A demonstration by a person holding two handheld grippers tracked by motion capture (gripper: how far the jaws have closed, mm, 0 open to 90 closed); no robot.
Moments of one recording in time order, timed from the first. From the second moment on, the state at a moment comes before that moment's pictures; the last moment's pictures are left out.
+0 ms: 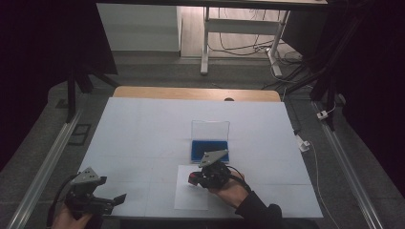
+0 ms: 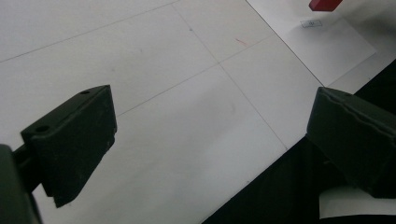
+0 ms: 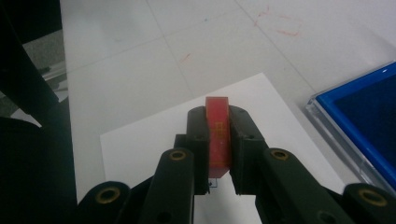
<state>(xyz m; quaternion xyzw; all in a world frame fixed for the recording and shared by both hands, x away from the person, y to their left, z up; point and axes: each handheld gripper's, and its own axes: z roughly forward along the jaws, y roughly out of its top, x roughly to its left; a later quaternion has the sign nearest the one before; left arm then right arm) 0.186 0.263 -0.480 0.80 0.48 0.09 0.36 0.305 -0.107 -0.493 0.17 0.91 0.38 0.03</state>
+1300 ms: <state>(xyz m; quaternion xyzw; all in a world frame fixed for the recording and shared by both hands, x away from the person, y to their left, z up) 0.186 0.263 -0.480 0.80 0.48 0.09 0.36 0.331 -0.138 -0.470 0.21 0.89 0.40 0.07</state>
